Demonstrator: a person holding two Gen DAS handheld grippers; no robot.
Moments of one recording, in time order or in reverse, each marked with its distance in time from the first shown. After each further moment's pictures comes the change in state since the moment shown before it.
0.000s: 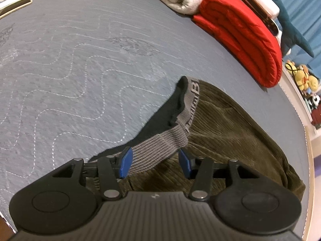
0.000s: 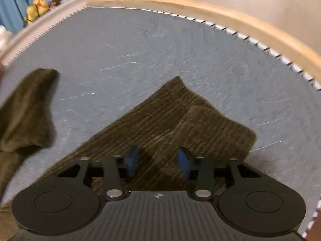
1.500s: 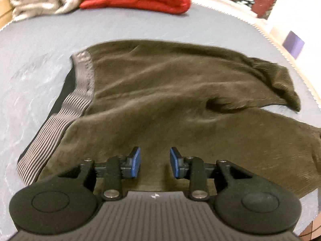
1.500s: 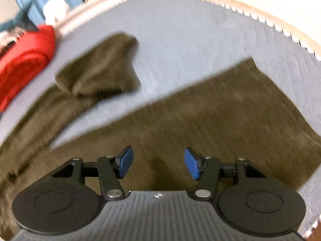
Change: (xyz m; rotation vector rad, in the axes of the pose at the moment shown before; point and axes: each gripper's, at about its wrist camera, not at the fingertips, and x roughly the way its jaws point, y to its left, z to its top) left arm 0.009 -0.116 -0.107 0.685 0.067 -0.144; right arm -0.093 0.035 -0.055 -0.169 0.063 0.349
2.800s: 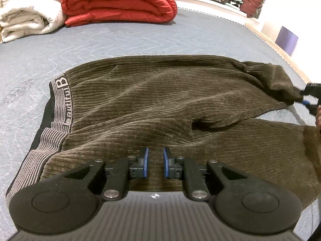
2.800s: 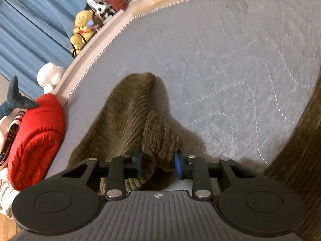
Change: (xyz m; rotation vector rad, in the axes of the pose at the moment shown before) left arm 0.023 -0.026 0.028 0.062 -0.046 0.010; right arm 0.126 0.047 0.085 0.391 -0.150 0.183
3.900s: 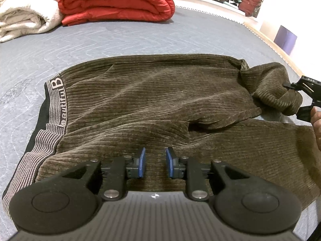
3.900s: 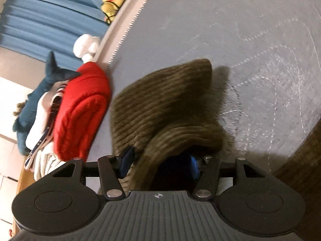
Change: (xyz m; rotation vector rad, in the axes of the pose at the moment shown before) left arm 0.006 -0.004 0.002 0.003 0.011 -0.007; right arm 0.018 0.000 -0.028 0.079 0.286 0.269
